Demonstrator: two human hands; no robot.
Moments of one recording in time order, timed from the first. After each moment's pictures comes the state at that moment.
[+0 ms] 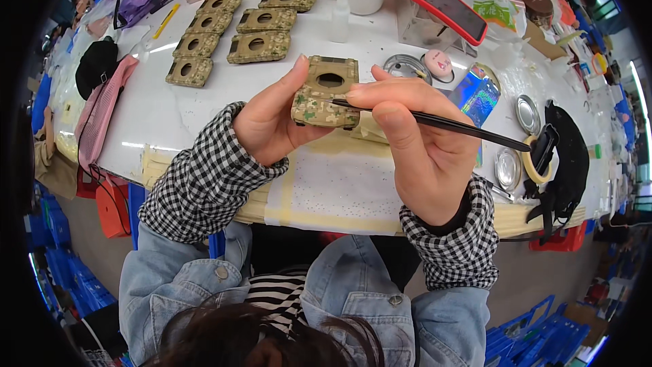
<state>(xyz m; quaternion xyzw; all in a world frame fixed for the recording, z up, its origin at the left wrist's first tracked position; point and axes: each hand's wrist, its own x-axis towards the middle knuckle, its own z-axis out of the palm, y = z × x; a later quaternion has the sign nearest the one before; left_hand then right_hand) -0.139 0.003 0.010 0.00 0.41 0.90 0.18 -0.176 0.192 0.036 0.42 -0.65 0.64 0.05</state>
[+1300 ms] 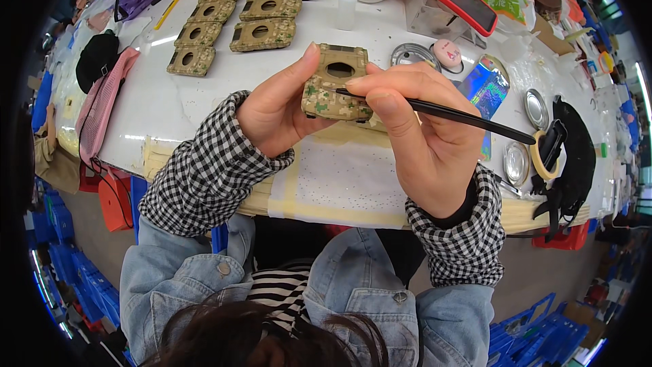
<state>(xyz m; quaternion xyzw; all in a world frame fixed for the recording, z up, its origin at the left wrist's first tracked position) -0.139 0.005 0.005 -0.01 0.42 0.89 0.17 -0.176 0.188 0.034 0.43 -0.68 0.59 0.07</state>
